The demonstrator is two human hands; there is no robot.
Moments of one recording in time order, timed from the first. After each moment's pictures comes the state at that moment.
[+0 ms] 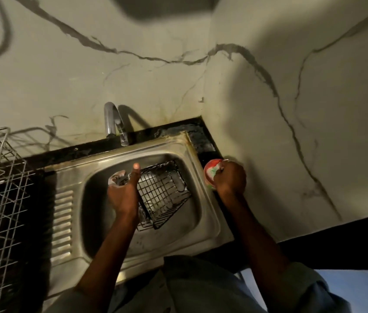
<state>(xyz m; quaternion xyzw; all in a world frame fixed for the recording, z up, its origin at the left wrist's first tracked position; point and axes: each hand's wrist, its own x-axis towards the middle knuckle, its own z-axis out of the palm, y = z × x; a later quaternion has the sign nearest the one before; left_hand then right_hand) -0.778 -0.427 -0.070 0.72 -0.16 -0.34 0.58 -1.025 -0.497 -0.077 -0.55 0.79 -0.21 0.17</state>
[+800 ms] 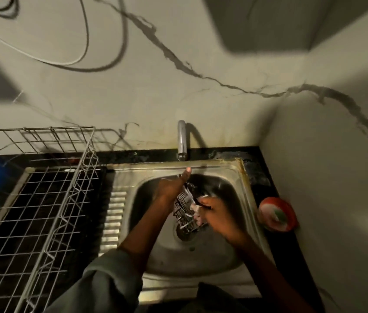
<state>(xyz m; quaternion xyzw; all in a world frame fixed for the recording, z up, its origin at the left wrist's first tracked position) -0.693 -0.484 -0.075 0.74 -0.17 -0.48 0.44 -0.859 -0.466 -0.069 -0.59 0.49 -0.22 0.61</state>
